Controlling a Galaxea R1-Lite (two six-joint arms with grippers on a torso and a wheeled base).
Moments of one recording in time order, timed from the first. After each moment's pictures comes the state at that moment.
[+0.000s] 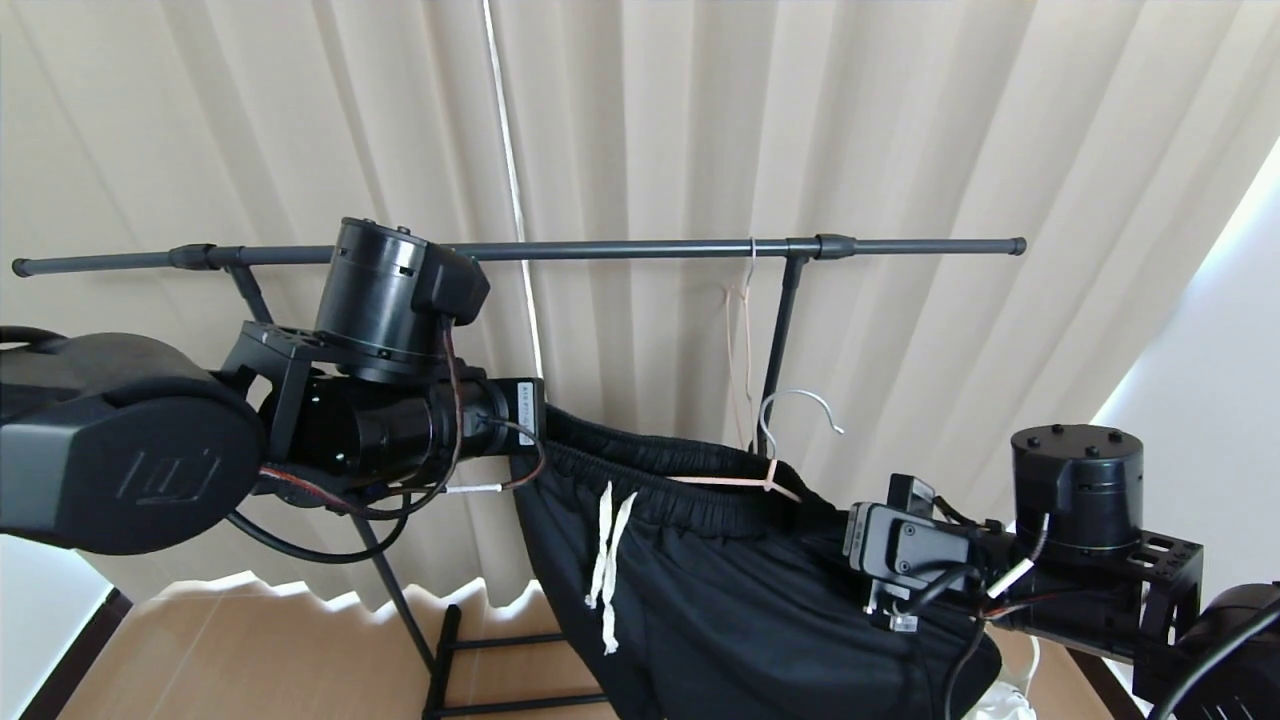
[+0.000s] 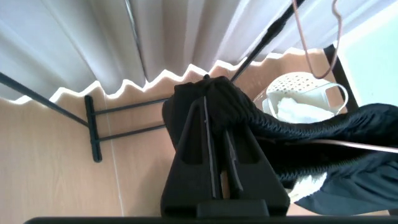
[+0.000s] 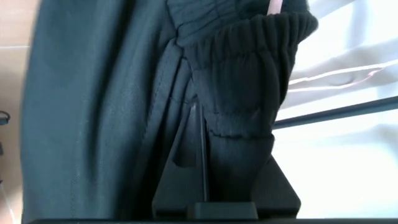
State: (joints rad) left arm -0.59 1.69 -1.12 -0.02 0.29 -0.31; right arm 0.46 1.77 -0.46 -0.86 0.28 -0.88
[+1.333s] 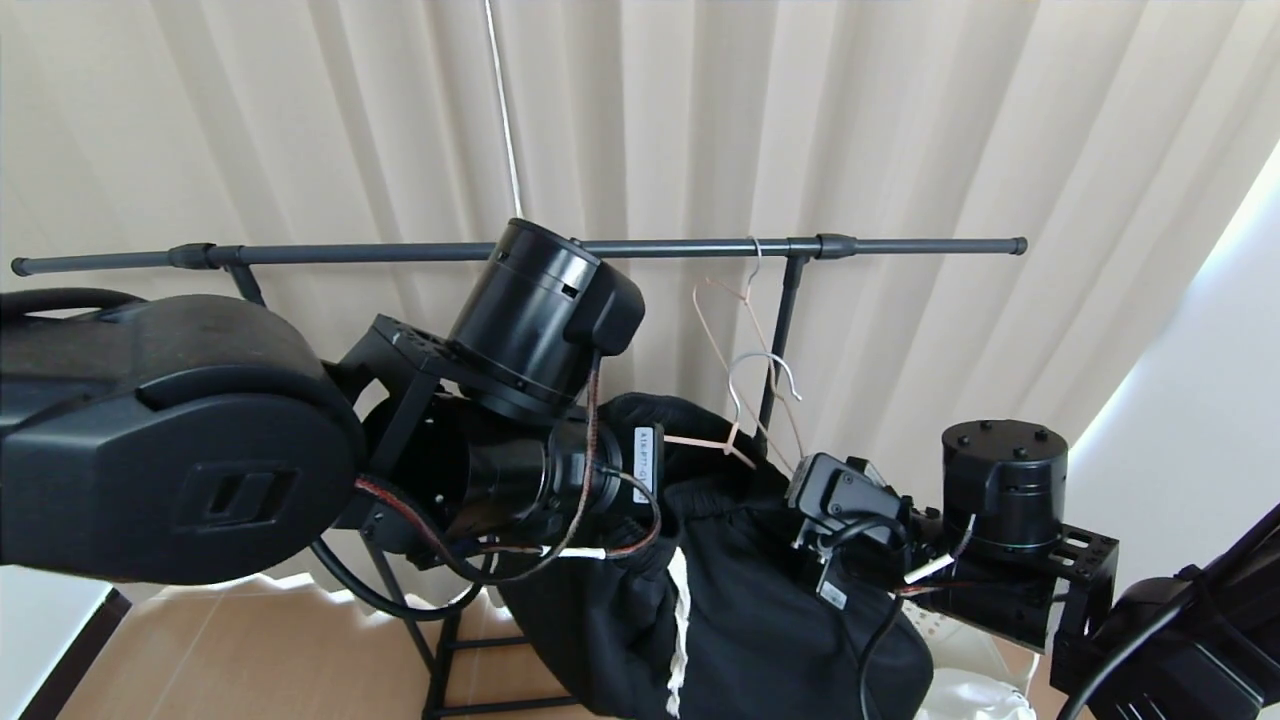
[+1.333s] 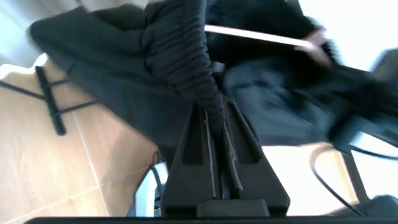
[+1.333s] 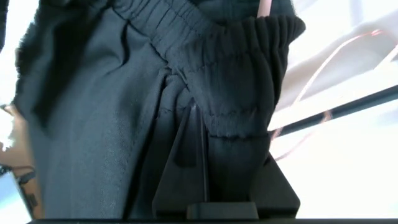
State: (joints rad) left arm -0.84 1.76 -1.30 0.25 0.28 -0.49; right arm 0.57 1.87 -0.54 -0.98 0.14 -0.60
